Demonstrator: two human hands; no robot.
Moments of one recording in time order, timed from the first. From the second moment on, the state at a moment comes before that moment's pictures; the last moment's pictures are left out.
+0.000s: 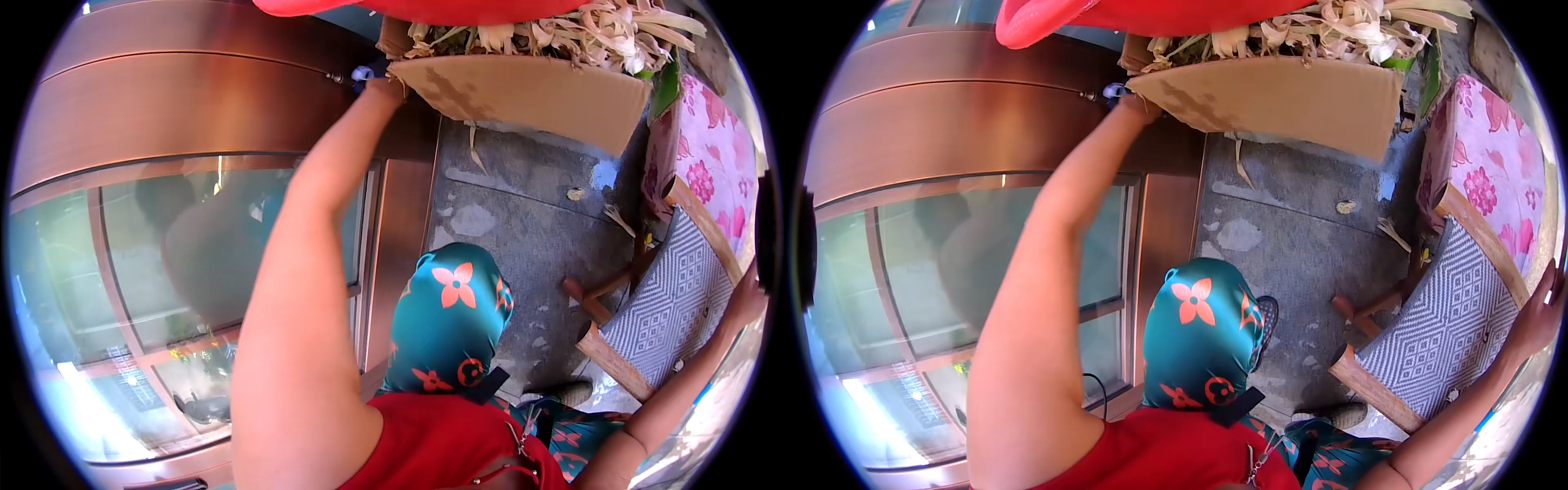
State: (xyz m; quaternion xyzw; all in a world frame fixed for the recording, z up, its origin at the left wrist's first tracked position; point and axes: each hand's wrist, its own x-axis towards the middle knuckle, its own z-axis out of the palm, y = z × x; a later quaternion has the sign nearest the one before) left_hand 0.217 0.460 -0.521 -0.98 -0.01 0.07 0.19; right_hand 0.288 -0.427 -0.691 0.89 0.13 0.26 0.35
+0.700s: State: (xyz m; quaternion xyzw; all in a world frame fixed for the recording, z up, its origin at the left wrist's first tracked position) left_hand -0.030 0.405 -0.667 -0.85 0.12 0.45 0.27; right_hand 0.259 -0.369 -0.656 0.93 0.06 0.20 0.29
